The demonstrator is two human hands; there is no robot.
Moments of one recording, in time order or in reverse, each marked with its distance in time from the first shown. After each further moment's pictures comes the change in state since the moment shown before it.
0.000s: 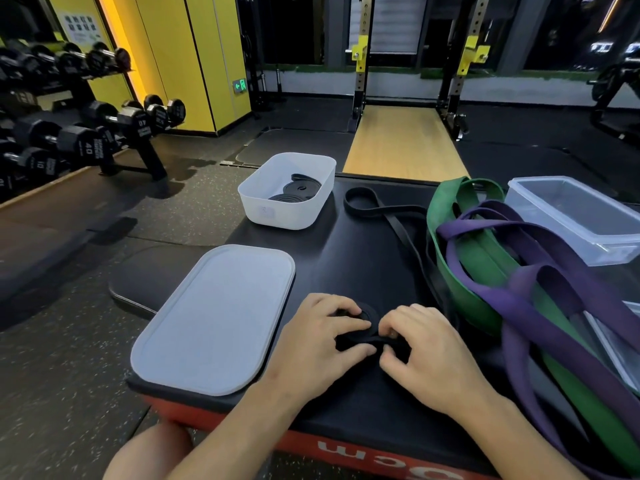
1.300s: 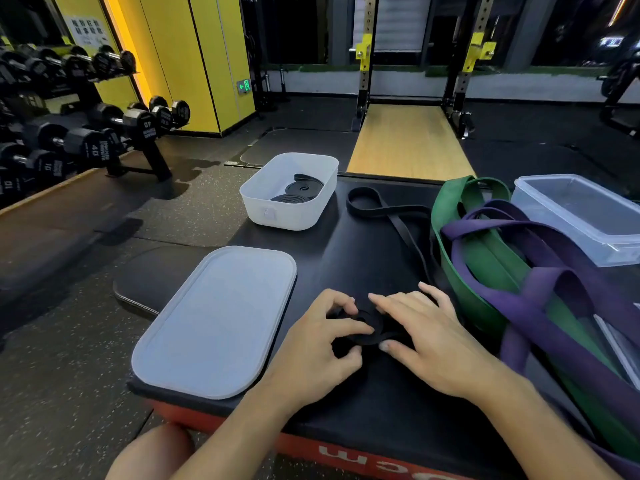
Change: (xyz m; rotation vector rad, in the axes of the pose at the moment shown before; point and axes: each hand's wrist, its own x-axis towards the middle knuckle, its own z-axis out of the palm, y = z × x) left_hand -0.004 -0.003 -0.004 -0.196 -0.084 -0.037; right_hand 0.017 0.026 -0.004 -0.076 -0.195 -0.069
